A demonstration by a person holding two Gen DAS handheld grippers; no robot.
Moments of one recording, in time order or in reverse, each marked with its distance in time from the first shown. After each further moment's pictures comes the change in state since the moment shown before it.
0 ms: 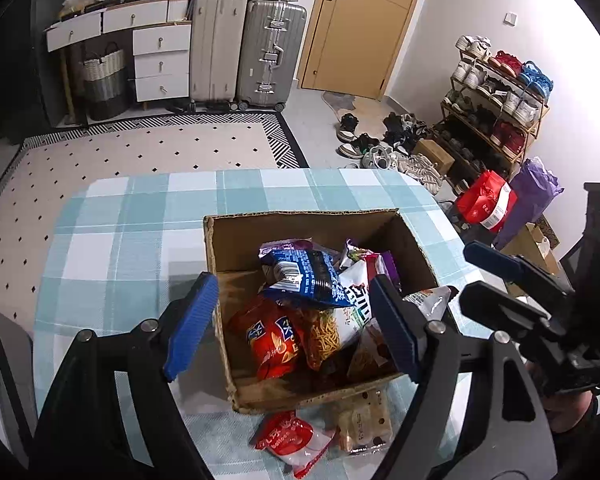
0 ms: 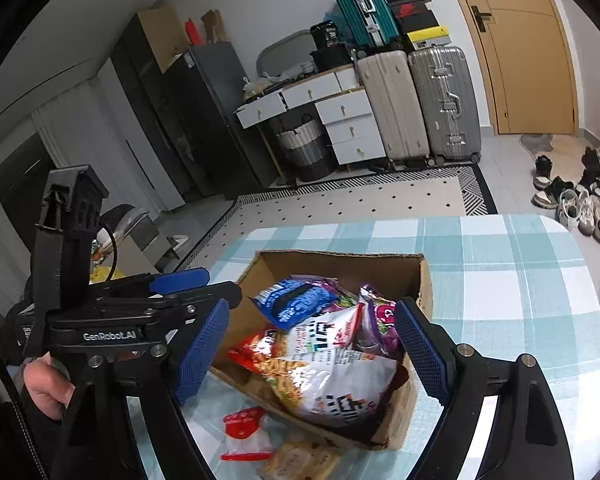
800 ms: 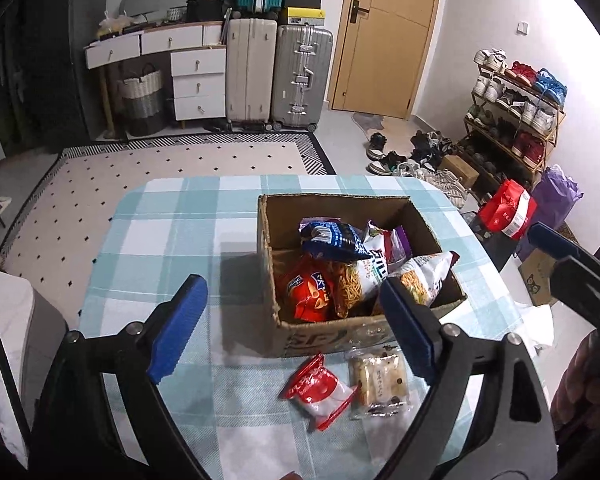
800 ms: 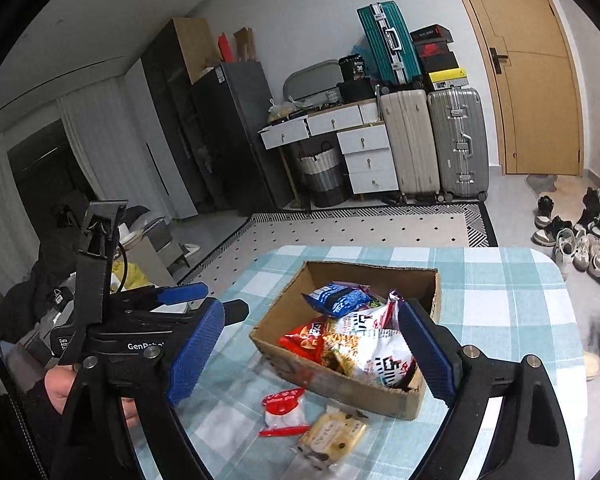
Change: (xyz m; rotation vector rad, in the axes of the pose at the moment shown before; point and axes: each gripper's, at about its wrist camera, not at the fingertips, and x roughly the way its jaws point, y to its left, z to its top) left arm -0.089 -0.004 -0.056 -0.008 -0.101 0.134; right arm -0.081 0.059 -0.021 -0.095 -0.104 0.011
